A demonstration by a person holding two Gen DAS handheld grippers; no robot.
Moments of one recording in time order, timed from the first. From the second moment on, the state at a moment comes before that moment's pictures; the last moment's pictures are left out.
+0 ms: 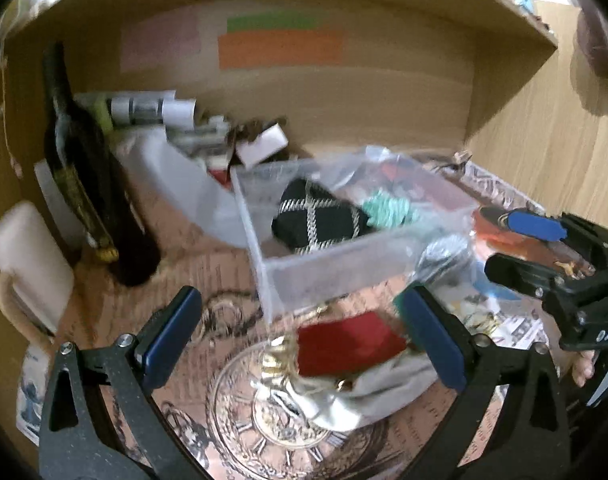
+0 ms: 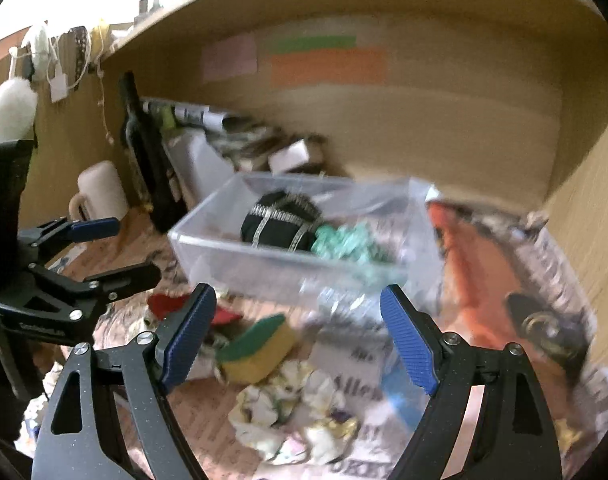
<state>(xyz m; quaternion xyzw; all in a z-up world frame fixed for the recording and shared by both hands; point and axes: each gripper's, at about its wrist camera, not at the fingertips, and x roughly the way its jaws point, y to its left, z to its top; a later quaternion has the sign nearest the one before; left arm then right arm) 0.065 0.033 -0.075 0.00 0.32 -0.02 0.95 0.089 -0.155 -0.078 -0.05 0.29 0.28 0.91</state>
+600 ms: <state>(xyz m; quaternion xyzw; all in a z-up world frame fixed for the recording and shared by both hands) 0.077 0.055 -0.133 -0.07 0.40 -0.06 0.91 0.093 -0.132 -0.131 -0.05 0.38 0.31 0.87</state>
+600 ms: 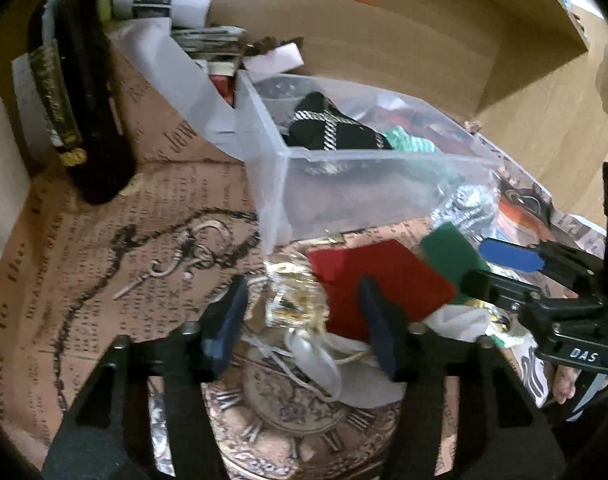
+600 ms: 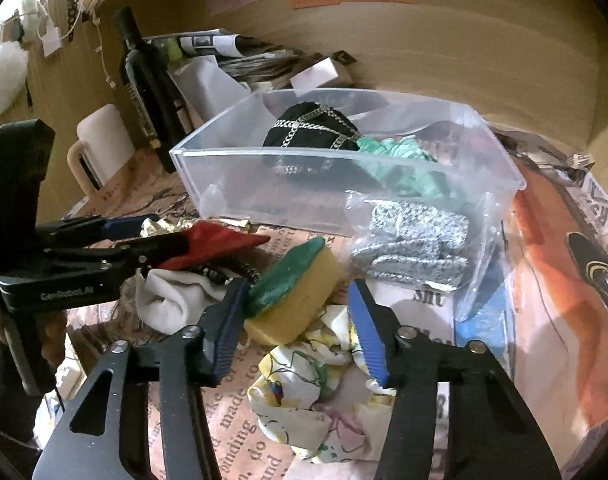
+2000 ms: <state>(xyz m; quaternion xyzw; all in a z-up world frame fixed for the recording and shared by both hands) 0.076 0.043 -0.016 -0.03 0.22 -0.03 0.97 0.112 -0.160 -0.027 -0.02 0.21 0.27 0.94</state>
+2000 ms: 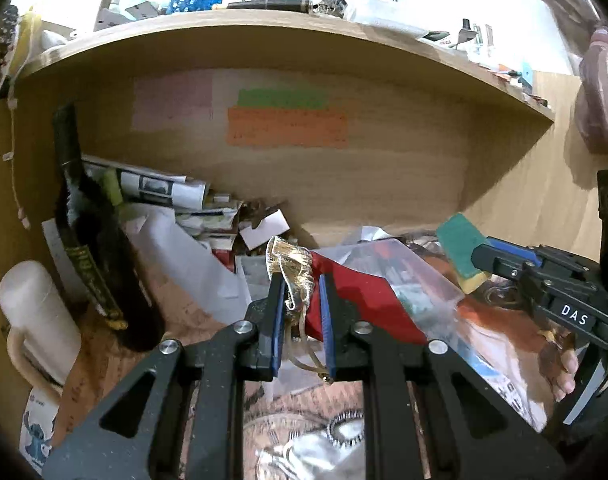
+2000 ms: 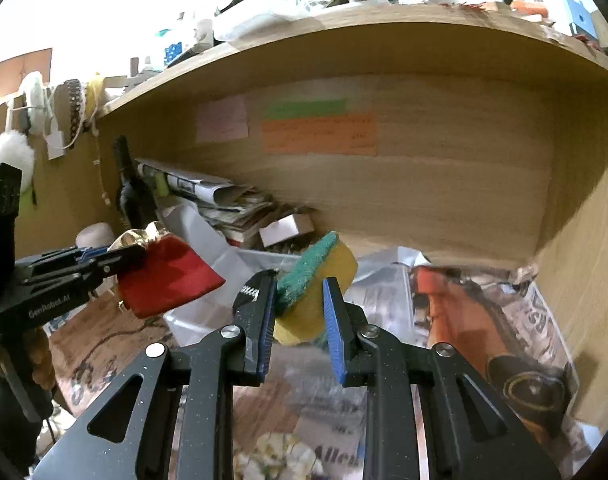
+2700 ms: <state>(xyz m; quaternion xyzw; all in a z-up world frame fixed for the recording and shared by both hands) 0.169 0.026 -0.076 0.01 0.31 -0.03 0.95 0.185 -0.122 -0.078 -0.07 0.31 0.28 0.91</state>
